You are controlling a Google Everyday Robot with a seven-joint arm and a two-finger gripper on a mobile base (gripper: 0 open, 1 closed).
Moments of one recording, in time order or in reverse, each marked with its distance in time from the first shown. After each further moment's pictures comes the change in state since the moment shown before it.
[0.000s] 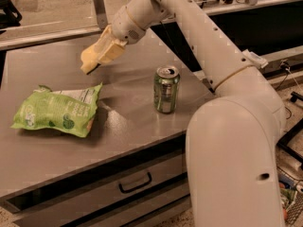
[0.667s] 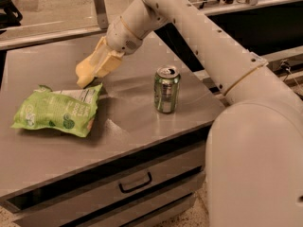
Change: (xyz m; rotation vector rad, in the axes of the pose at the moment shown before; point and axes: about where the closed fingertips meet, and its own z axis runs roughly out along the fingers) arm -0.011 0.047 0.014 -0.084 0.003 -0.043
